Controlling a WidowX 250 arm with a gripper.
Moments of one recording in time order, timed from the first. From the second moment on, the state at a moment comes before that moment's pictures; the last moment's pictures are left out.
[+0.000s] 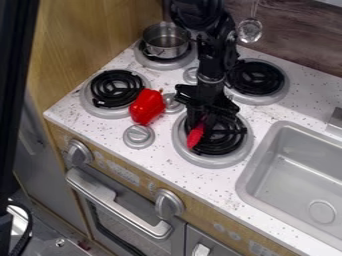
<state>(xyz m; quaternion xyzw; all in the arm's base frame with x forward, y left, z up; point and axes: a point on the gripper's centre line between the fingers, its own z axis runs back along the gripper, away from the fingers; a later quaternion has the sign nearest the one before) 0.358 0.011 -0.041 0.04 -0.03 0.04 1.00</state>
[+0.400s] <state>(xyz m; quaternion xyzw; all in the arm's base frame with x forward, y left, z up) 0.373 0.052 0.011 0.06 -0.10 0.08 0.99</state>
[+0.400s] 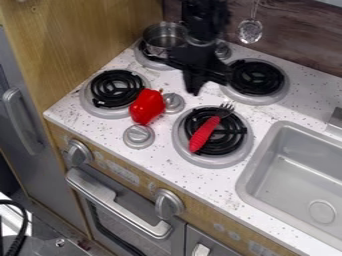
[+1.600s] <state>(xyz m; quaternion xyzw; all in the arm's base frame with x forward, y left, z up) 0.371 0.013 -0.041 0.02 -0.03 0.05 1.00</state>
